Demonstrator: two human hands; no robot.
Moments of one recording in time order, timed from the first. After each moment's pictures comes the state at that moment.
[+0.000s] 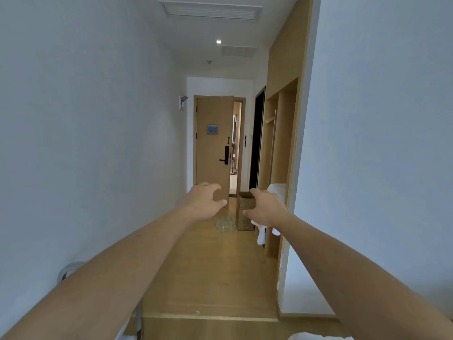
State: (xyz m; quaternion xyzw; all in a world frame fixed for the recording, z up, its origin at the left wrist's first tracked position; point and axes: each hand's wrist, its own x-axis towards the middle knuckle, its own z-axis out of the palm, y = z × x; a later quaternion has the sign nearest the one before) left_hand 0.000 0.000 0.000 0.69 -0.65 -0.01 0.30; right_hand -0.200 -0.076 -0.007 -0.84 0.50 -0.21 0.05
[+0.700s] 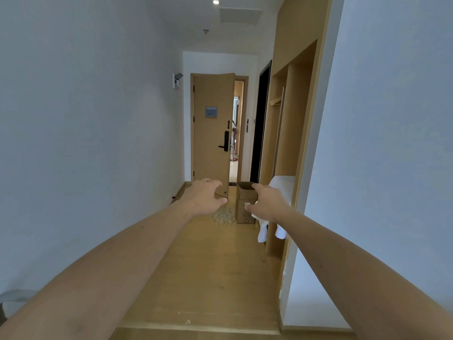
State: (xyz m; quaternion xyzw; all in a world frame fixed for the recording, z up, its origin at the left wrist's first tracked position) left_hand 0.037 -0.253 -0.026 0.71 -0.66 -0.01 0.22; right_hand -0.162 -0.335 -0.037 -0.84 0.51 -0.19 0.07
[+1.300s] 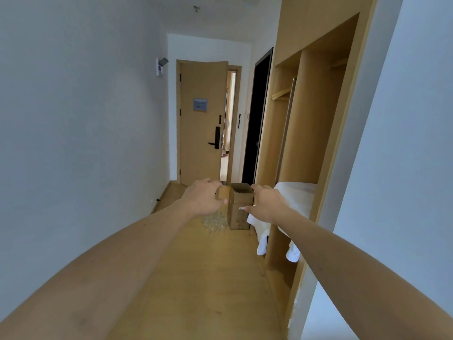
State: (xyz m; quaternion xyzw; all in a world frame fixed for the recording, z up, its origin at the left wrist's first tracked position) left_hand 0.197 -0.511 -0.042 0.69 -0.70 0.00 0.20; right_hand -0.011 -0.567 -0.045 -0.83 0.53 -0.16 0.05
